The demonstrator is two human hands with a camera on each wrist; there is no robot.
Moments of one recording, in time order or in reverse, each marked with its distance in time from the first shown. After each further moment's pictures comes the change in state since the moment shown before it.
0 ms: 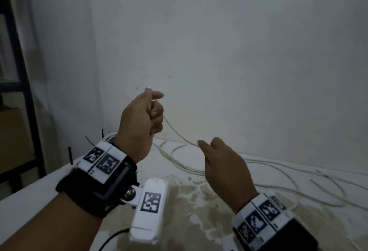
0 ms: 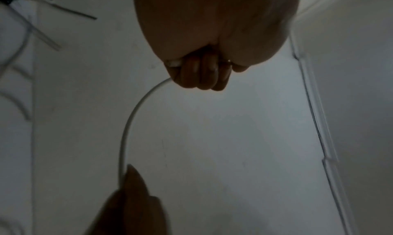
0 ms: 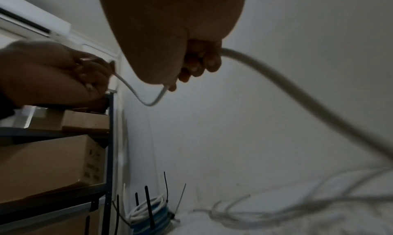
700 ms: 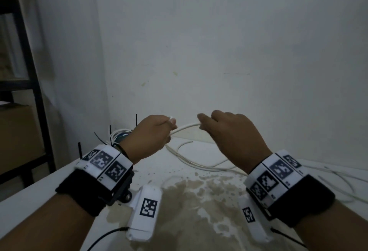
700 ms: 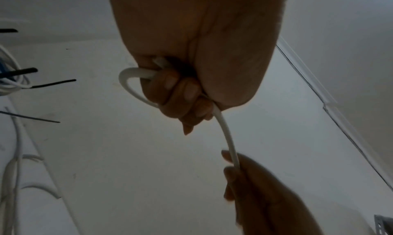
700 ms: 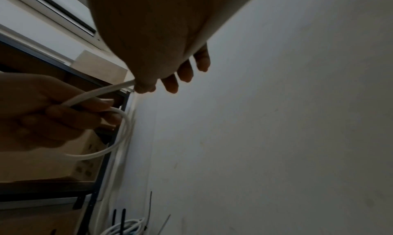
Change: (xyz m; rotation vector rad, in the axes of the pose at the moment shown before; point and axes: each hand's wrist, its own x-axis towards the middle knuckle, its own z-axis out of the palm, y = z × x) left_hand -0.009 -0.011 -0.025 0.835 -0.187 -0.167; right_hand 0.048 0.003 -0.034 -0.289 0.083 -0.372
